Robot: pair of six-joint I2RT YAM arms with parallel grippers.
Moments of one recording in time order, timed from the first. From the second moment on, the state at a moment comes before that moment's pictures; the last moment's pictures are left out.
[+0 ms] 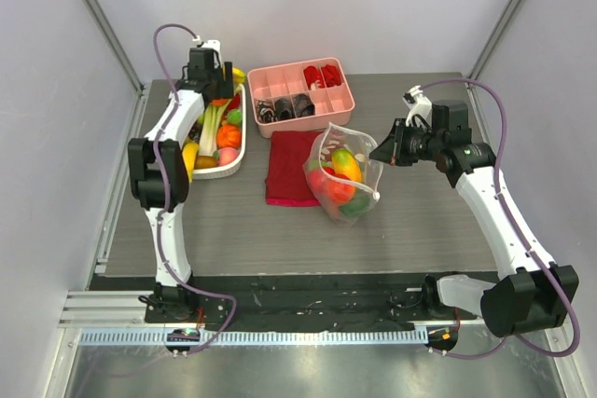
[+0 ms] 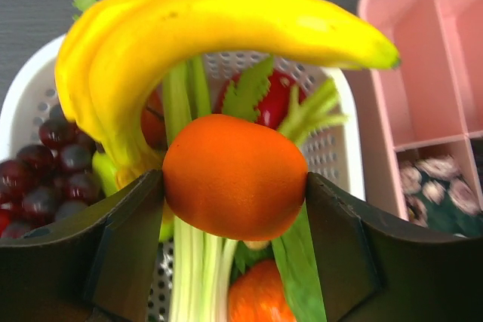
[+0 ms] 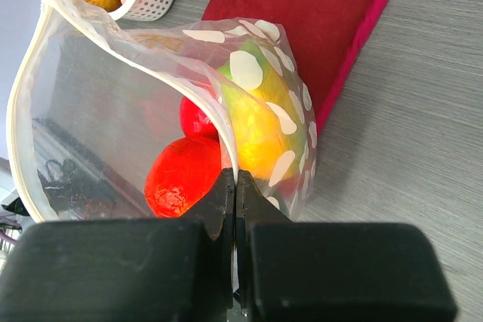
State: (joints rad) left arm -0.11 2.17 1.92 -0.34 -0.13 -0.04; right arm 0.14 1.19 1.13 -0.59 -0.57 0.27
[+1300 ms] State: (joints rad) left arm -0.88 1.70 1.97 -0.85 0.27 -0.08; right arm 0.16 1.19 1.14 -0.55 -0.64 0.34
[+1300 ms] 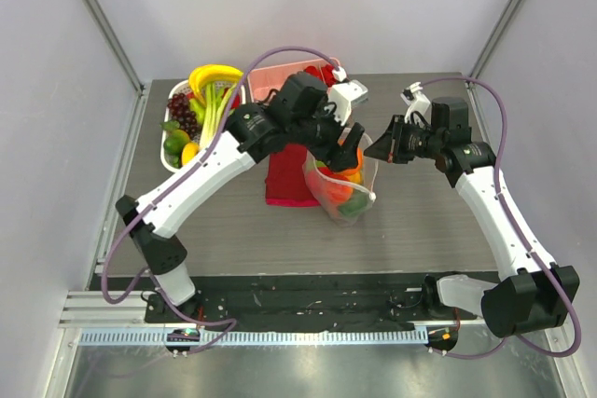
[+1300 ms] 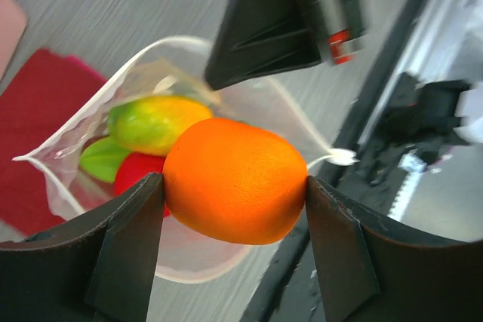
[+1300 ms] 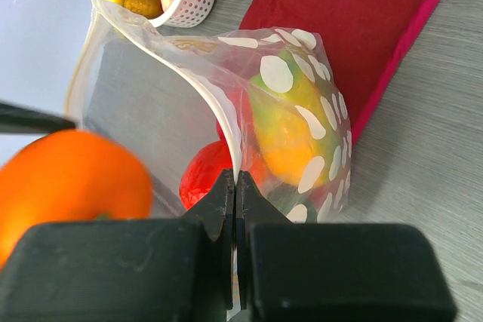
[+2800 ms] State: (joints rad) left arm -0.06 1.85 1.73 -1.16 0.28 0.43; right arm 0.20 1.20 1.17 -0.55 -0.64 0.38
